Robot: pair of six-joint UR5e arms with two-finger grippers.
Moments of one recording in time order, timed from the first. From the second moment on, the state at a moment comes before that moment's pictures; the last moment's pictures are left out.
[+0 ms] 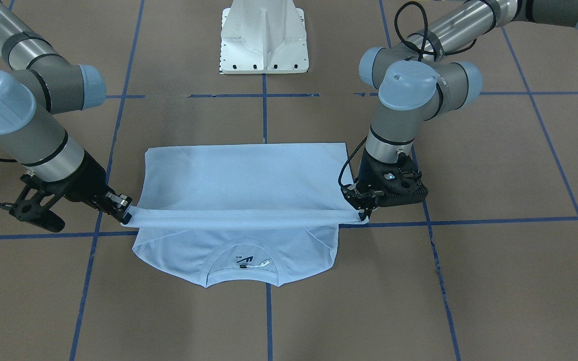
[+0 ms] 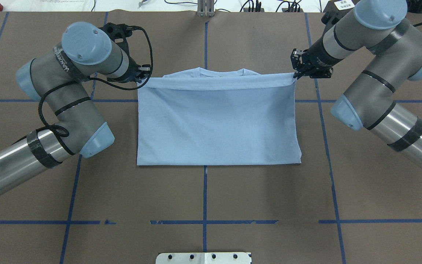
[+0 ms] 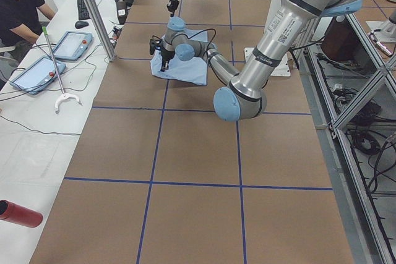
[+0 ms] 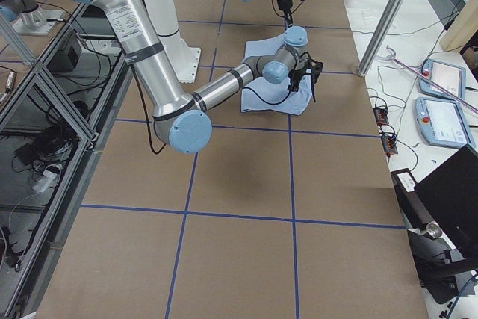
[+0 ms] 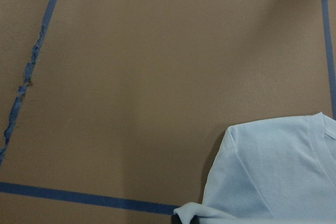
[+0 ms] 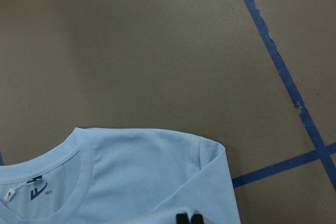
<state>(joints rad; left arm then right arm) -0.76 -2.21 -1.52 -1.87 -1.79 -1.22 0.93 -1.07 1.55 -1.23 2.14 1.39</state>
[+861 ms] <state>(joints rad) -0.76 -2.27 -1.42 -1.90 -1.79 -1.23 0.91 -1.04 1.51 -1.23 2.13 1.38</state>
